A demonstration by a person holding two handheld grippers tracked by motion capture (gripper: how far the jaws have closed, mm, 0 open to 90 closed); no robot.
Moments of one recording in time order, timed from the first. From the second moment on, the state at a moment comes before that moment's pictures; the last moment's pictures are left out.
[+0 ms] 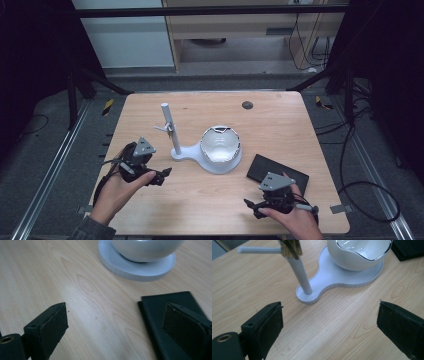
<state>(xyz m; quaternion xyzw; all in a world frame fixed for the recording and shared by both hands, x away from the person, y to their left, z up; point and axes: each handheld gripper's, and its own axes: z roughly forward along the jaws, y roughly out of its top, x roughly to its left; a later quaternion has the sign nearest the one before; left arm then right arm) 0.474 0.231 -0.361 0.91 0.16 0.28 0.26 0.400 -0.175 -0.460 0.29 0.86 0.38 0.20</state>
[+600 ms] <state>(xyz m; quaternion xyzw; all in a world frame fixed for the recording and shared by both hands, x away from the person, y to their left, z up) 0.434 0.160 -0.396 0.91 0.14 0.24 0.31 0.404 -0.254 -0.456 0.35 0.84 0.35 0.23</state>
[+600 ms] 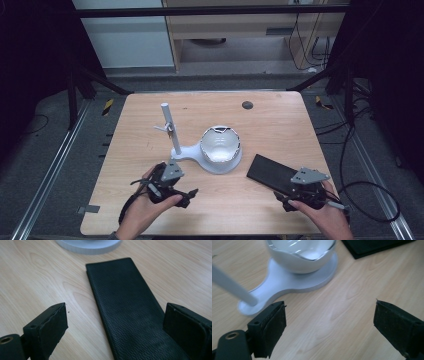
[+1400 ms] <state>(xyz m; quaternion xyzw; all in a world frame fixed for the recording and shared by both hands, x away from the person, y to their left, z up) 0.459 0.017 -0.452 0.91 0.08 0.20 0.35 0.392 -0.285 -0.462 0.36 0.84 0.34 0.23</state>
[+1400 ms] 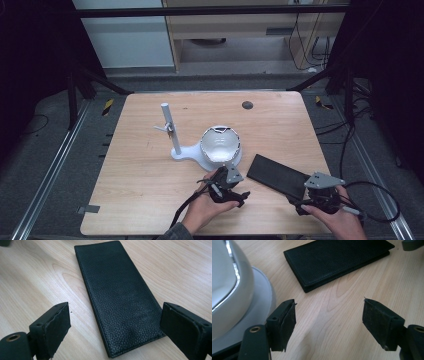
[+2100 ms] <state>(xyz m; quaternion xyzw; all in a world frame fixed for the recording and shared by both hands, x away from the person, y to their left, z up) 0.488 -0.014 -0.481 0.91 0.11 0.22 0.34 0.378 -0.294 -0.474 0.36 0.84 0.34 0.22</state>
